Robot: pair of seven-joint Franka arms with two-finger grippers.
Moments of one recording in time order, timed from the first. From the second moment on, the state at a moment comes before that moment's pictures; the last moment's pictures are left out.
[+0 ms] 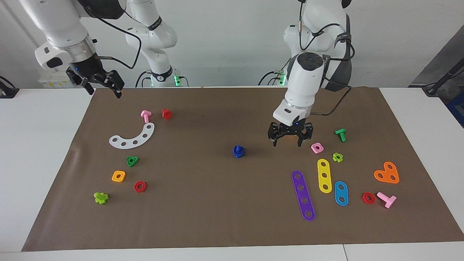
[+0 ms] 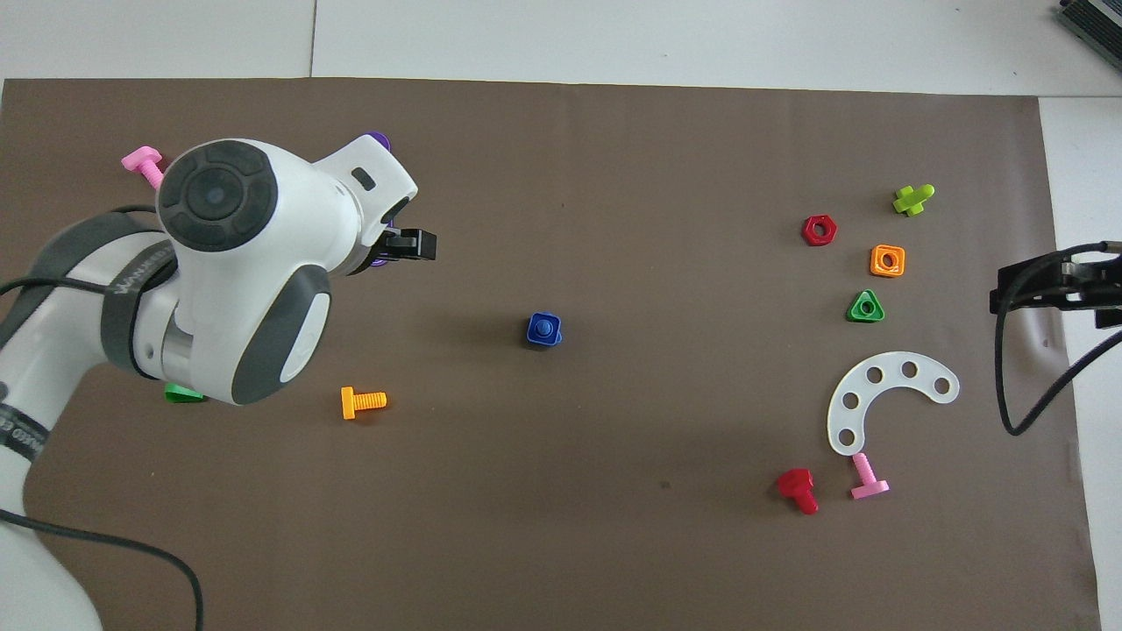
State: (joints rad) left arm -0.38 0.18 0.01 -1.78 0.06 2.11 -0.28; right arm 0.01 -0.03 -0.04 -1.59 -0.03 1.51 0.13
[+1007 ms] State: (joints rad) left arm -0.03 -0.02 0.01 -1.65 0.01 1.77 0.20; right arm 0.01 -0.03 -0.04 -1.58 -0.02 1.51 0.13
